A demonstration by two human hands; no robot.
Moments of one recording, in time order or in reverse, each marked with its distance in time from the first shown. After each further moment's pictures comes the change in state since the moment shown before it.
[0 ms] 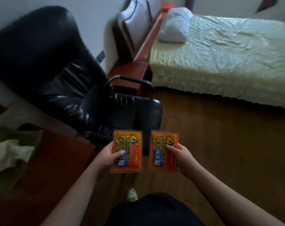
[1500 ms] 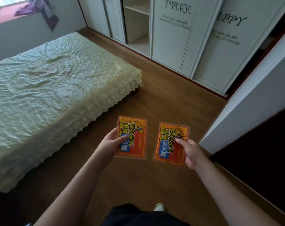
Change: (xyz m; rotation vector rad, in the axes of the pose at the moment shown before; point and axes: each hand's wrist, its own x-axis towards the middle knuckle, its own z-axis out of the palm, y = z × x) left_hand 0.233 0.265 0.677 0.416 -0.903 0.111; right_hand -0.092 -0.146 -0.520 0.854 0.930 -0.369
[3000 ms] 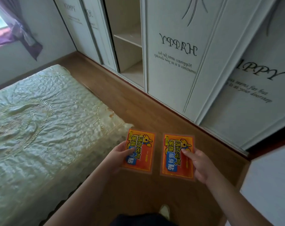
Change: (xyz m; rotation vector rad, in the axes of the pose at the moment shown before) left_hand 0.631 0.314 0.112 -0.007 -0.084 -0.119; right_hand 0.547 -0.436 0.052 -0.019 -0.050 0.021
